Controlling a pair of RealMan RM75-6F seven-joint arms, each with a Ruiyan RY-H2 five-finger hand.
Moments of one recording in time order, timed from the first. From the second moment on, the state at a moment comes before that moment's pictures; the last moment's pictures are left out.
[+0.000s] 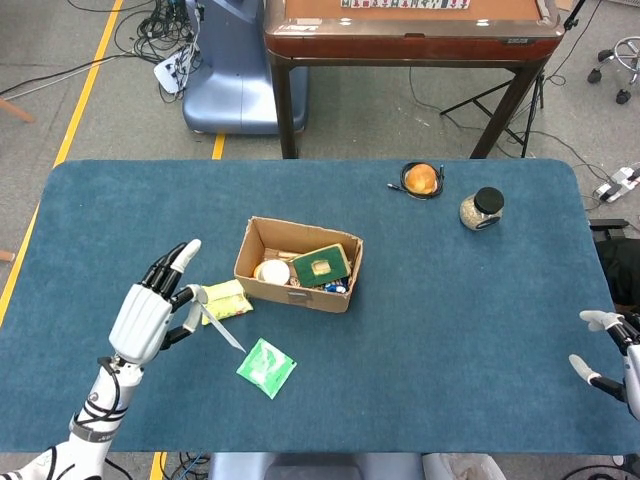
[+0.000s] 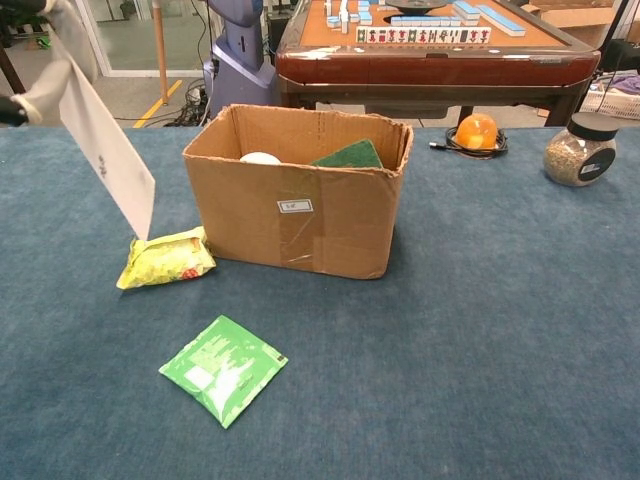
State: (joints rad) left arm -0.43 -1.40 -0.18 -1.66 1.71 1.49 0.14; right arm -0.05 -1.03 0.07 -1.64 -1.62 1.71 0.04
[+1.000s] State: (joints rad) left arm -0.70 -1.68 -0.44 -1.59 1.31 1.37 0.53; right arm -0.04 -1.03 0.07 -1.64 -1.62 1.68 0.04
